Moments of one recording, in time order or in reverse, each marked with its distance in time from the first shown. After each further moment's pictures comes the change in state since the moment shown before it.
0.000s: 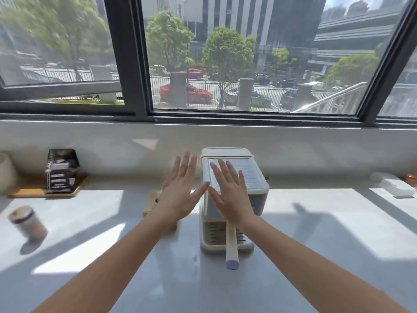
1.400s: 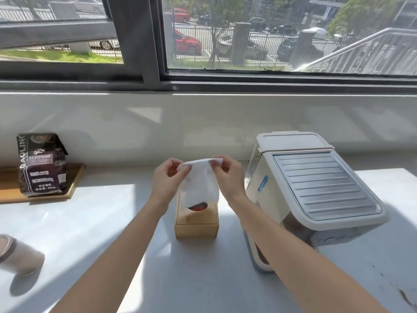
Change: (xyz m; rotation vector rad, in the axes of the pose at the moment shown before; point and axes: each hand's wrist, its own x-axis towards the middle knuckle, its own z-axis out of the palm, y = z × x) left_hand 0.101 -0.230 0.040 -0.981 0.048 -0.422; right_hand 0.164 -0.037 0.190 0.873 0.174 0.581
